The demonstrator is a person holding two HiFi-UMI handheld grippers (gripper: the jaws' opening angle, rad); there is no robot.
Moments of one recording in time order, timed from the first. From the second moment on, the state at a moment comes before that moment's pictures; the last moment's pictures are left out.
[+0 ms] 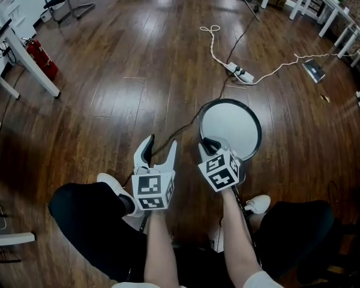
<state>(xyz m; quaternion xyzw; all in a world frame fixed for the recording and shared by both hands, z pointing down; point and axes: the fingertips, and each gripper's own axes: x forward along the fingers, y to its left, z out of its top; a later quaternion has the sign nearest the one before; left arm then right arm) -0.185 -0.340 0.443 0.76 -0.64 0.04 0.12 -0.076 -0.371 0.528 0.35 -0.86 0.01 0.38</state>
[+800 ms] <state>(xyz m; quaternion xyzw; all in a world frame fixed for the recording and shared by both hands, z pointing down) -0.192 -0.334 0.510 0.74 -0.63 0.05 0.24 0.067 -0.371 0.574 0.48 -0.82 0.29 0.12</state>
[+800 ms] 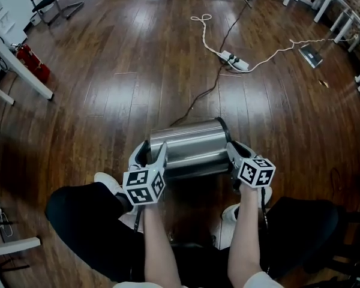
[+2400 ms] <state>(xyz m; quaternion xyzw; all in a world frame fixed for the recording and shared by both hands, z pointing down) 0.100 -0.279 0.560 0.83 -0.28 0.45 -0.15 0.187 -0.336 0.658 0.60 -0.66 0.45 0.07</state>
